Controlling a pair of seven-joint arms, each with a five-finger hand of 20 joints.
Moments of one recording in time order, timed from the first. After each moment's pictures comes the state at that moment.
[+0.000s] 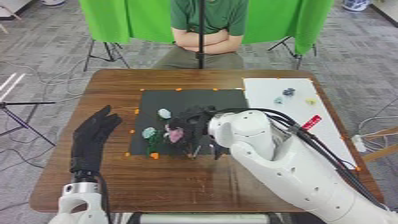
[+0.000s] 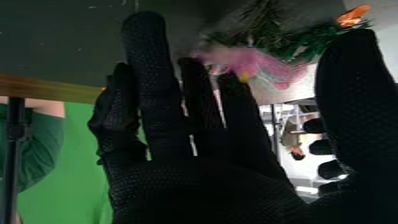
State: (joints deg) left arm 119.9 -77.9 -95.1 -113.8 59.5 4.4 17.4; right arm -62.0 -63.7 41.6 -104.0 -137.4 -38.2 5.1
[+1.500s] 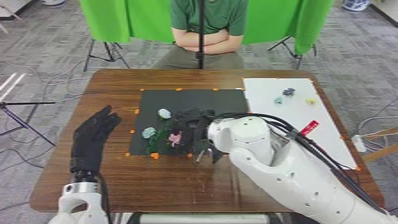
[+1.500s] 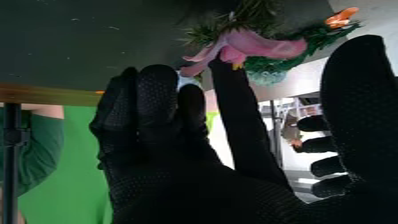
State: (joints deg) left arm 119.8 -77.8 -95.1 -113.9 59.5 4.4 17.3; right arm -63.5 -63.3 40.7 -104.4 -136.4 -34.9 6.5
